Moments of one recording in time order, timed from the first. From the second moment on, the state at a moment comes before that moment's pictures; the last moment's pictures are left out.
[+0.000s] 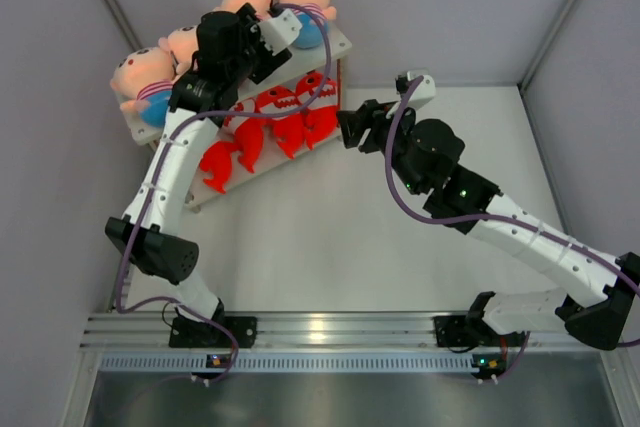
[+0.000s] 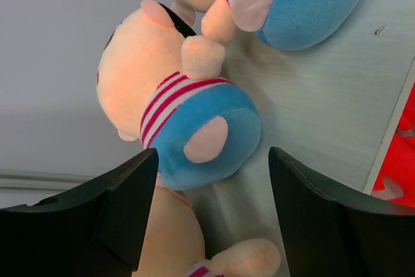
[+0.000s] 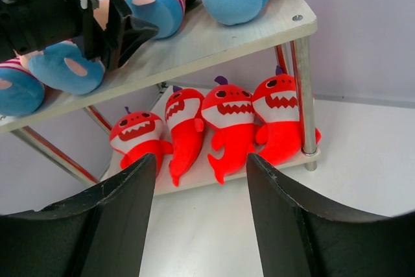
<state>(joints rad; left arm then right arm) -0.34 1.68 2.02 -0.54 -0.06 0.78 0.93 1.21 1.28 0.01 0.45 0.29</state>
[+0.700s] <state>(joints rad) -0.33 1.73 2.03 -0.54 -0.06 0.80 0.92 1.21 1.26 0.01 0.45 0.29</state>
